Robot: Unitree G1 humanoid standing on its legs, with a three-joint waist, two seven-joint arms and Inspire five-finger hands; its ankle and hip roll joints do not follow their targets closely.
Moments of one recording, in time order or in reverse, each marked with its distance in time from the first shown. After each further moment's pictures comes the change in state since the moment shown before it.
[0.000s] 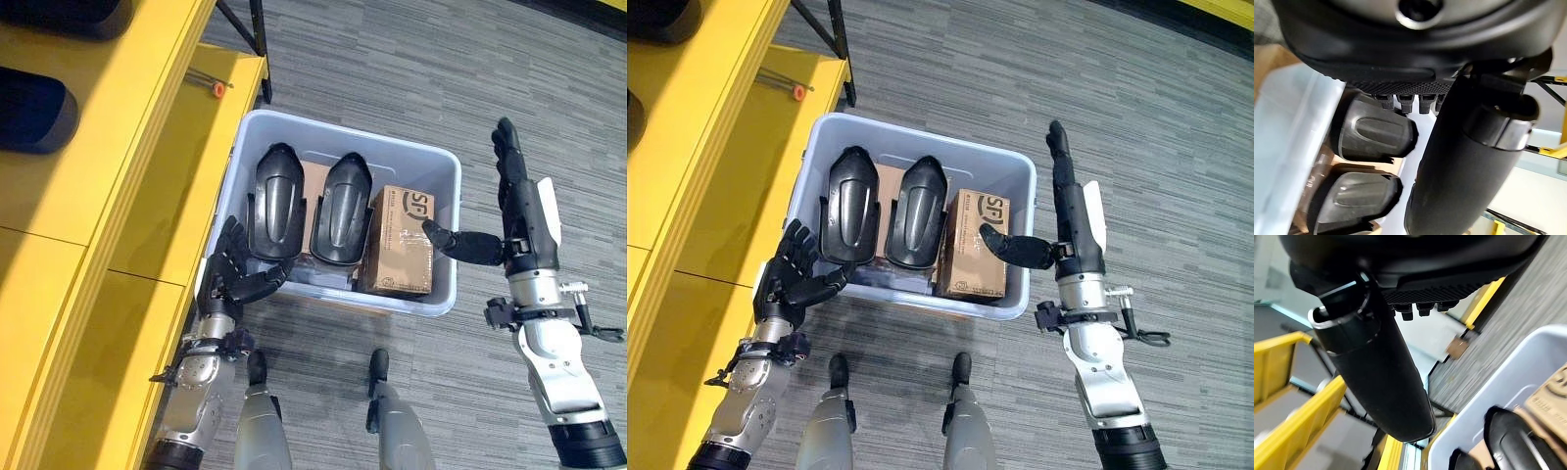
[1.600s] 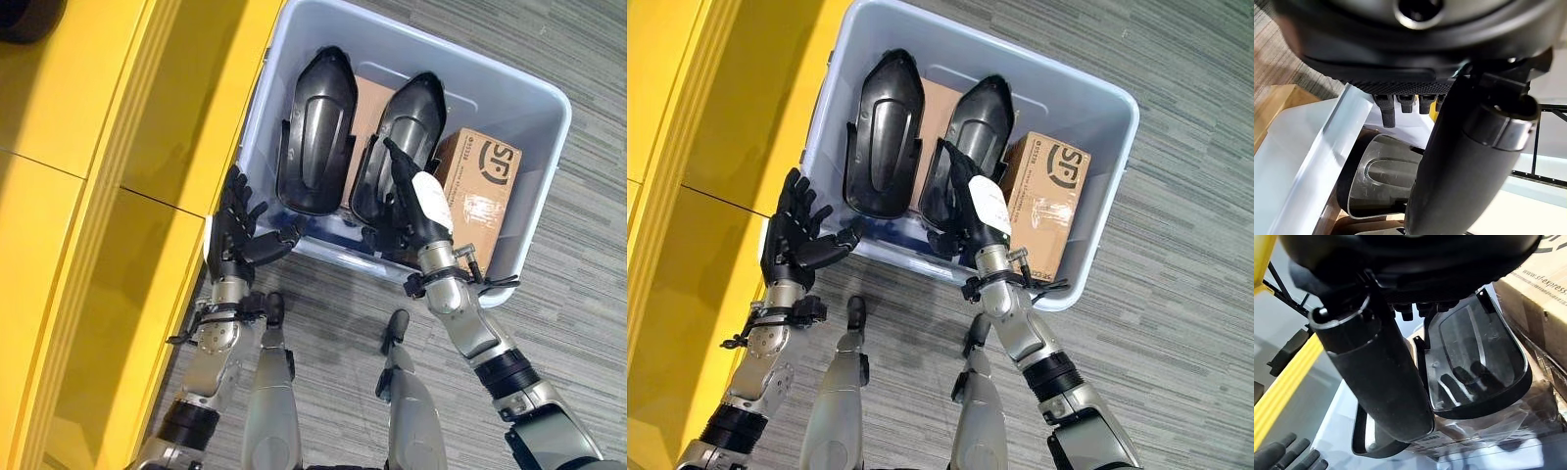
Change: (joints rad) left arm -0.206 -0.001 -0.082 -0.003 0.060 -0.051 0.158; right arm -0.311 0.153 0.254 0.398 -0.382 0.172 -0.144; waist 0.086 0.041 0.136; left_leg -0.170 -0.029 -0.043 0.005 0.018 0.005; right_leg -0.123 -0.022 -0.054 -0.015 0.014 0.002
